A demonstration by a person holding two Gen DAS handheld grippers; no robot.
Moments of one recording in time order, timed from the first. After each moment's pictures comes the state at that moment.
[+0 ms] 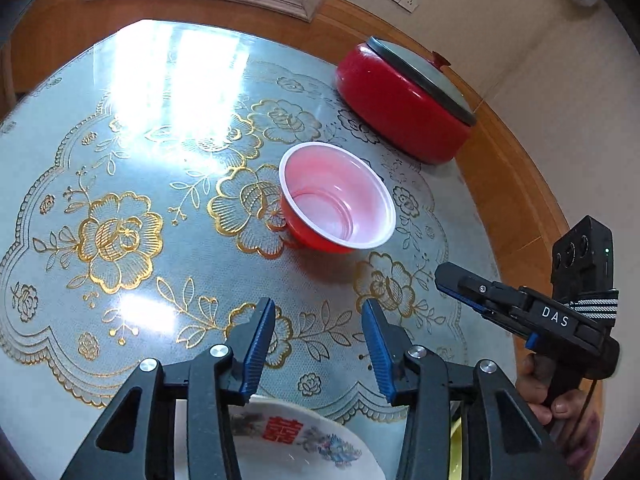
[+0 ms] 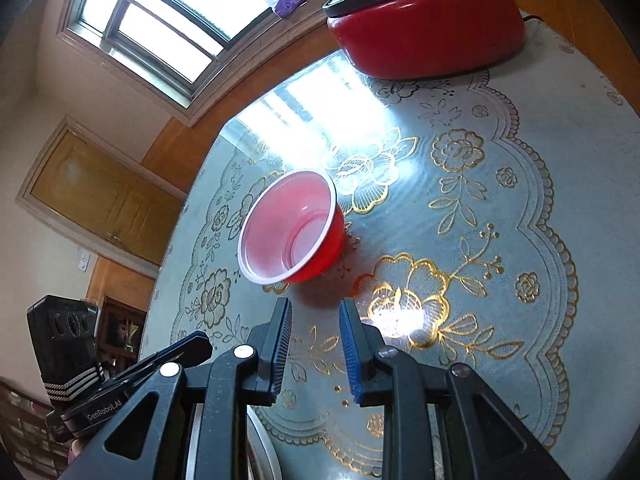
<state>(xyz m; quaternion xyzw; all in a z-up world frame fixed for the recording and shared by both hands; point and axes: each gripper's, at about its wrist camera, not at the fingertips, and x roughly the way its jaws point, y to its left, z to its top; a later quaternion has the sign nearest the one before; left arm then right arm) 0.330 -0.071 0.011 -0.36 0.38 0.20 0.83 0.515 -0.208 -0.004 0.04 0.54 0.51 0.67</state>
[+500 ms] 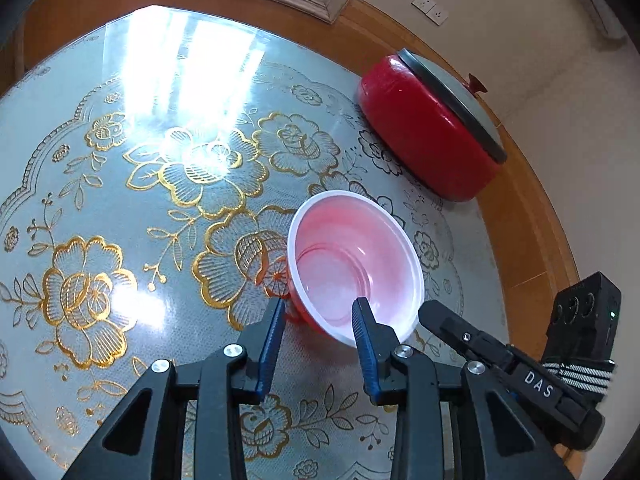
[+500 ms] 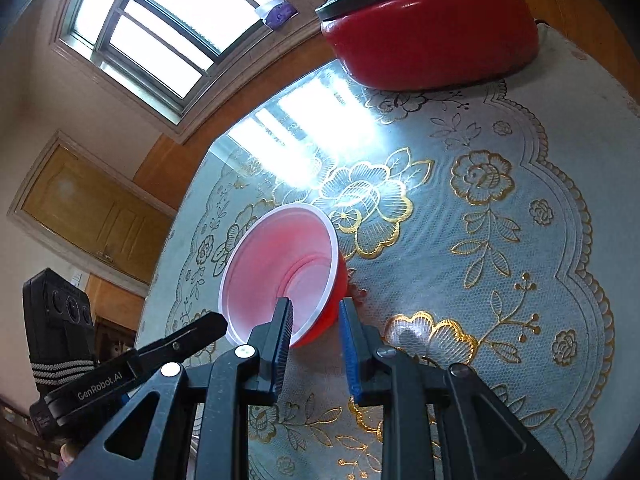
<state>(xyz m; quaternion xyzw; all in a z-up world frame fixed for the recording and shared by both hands) 0.381 -0.020 -0.006 -0.40 0.37 0.22 0.81 0.528 -0.164 -0.020 0.05 0.52 0.49 0.70</state>
